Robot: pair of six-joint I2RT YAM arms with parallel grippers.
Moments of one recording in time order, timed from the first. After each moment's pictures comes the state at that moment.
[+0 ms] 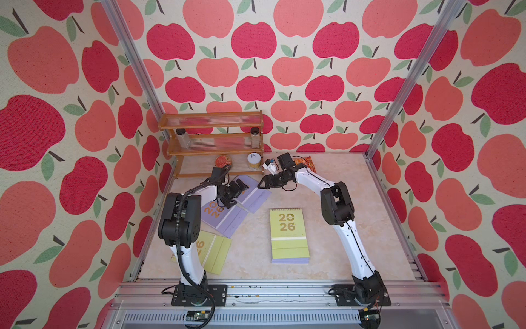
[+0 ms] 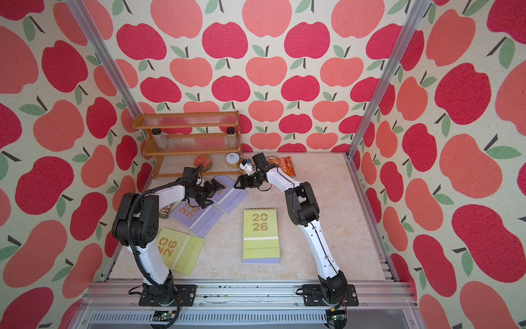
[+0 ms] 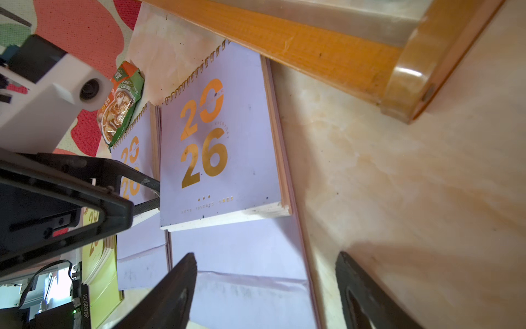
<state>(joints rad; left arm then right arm) -0.13 1.90 1.15 -0.27 0.49 -0.88 0.58 2.54 2.14 -0.58 -0.66 0.15</state>
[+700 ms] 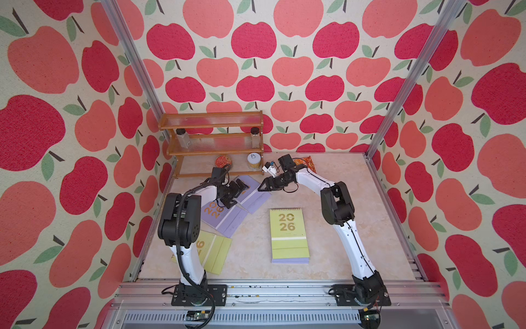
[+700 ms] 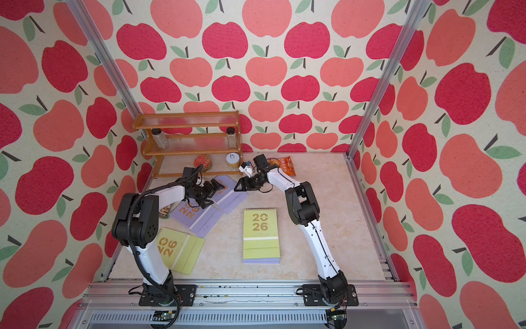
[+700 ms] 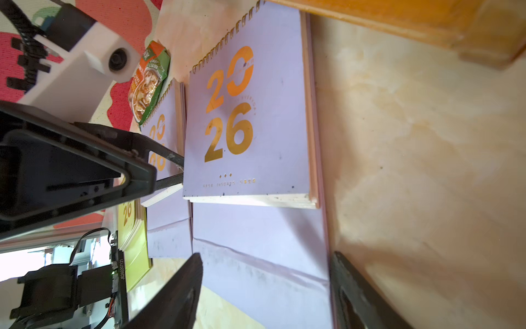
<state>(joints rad) -0.14 1.87 1.12 -0.26 0.48 -0.90 0.57 2.54 2.11 -0.62 -0.82 0.12</state>
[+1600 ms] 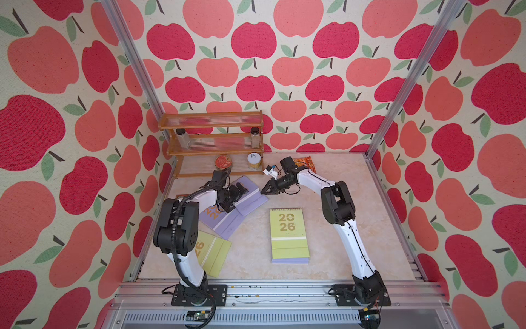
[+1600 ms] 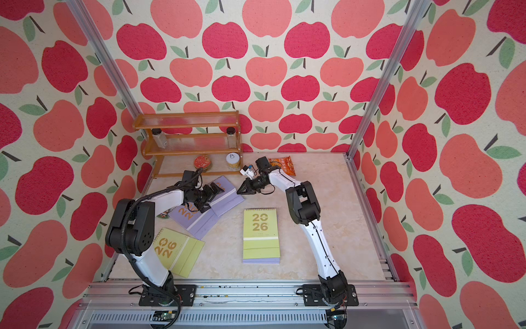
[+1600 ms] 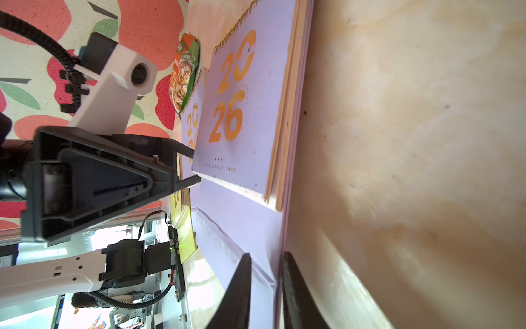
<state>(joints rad) -0.17 1.79 1.04 -0.27 0.44 -0.93 0.56 2.55 2.08 -0.64 -0.99 0.21</state>
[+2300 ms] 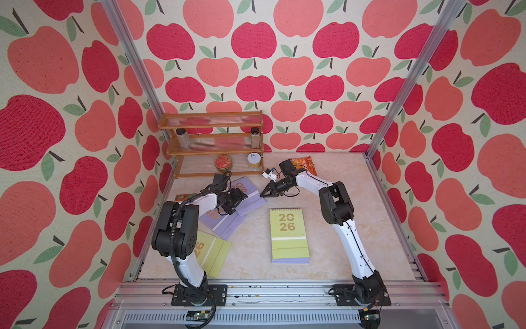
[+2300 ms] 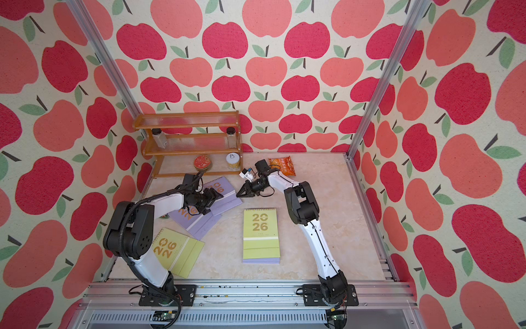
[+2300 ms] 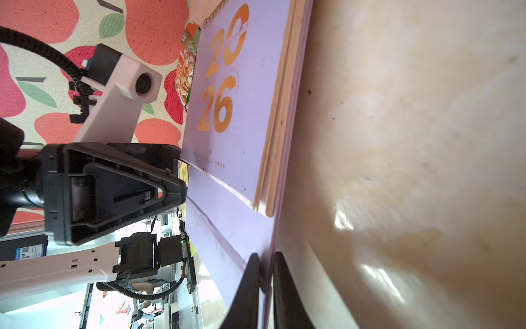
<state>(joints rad) -0.18 1.74 0.97 -0.26 0.42 -0.96 0.57 2.56 2.05 -0.62 -1.02 0.23</state>
